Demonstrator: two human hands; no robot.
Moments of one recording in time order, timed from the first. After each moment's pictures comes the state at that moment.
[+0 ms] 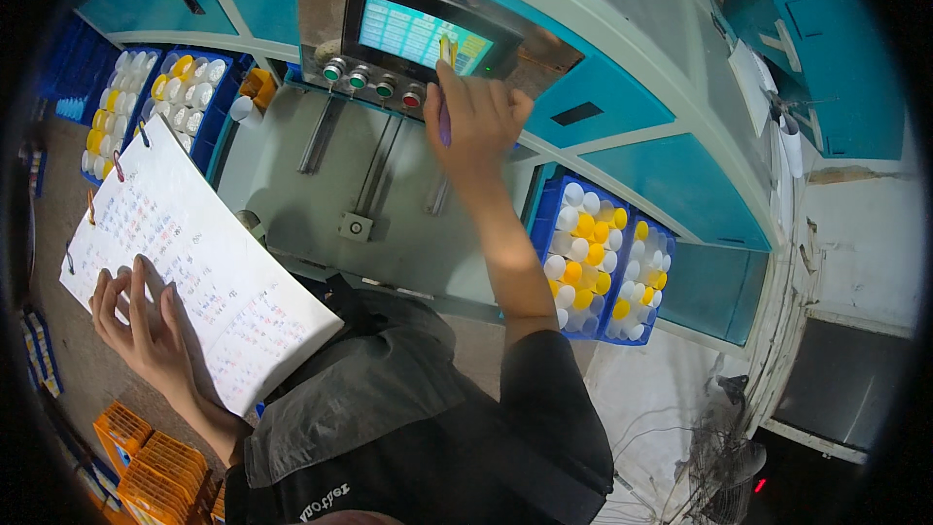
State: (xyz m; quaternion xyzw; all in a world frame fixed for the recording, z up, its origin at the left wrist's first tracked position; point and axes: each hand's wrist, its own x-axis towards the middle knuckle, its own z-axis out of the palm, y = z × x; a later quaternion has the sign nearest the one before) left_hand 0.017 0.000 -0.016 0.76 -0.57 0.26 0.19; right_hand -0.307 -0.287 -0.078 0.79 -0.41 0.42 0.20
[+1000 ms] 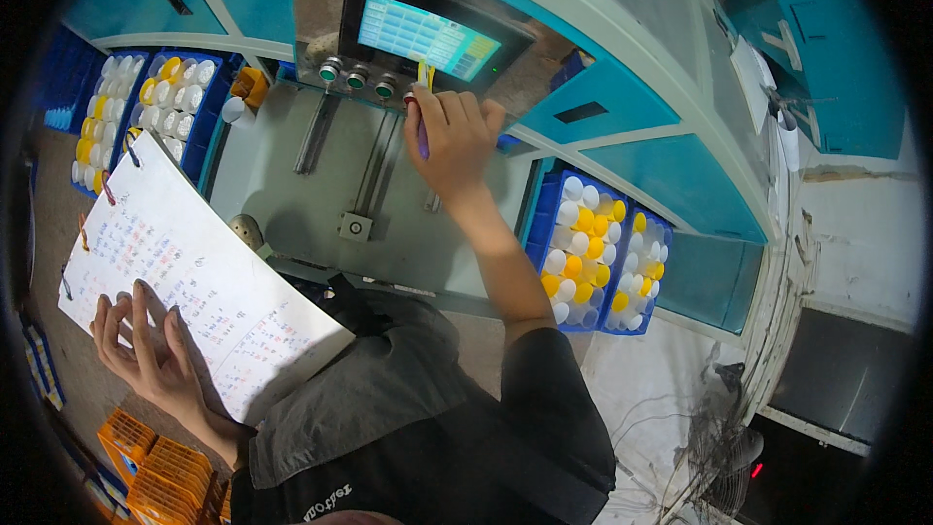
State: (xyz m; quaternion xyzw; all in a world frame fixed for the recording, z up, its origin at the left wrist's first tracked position) left_hand 0.019 -0.001 -0.013 0.76 -0.58 0.23 0.20; right_hand -0.289 -0.282 -0.105 0.81 -0.41 0.39 0.16
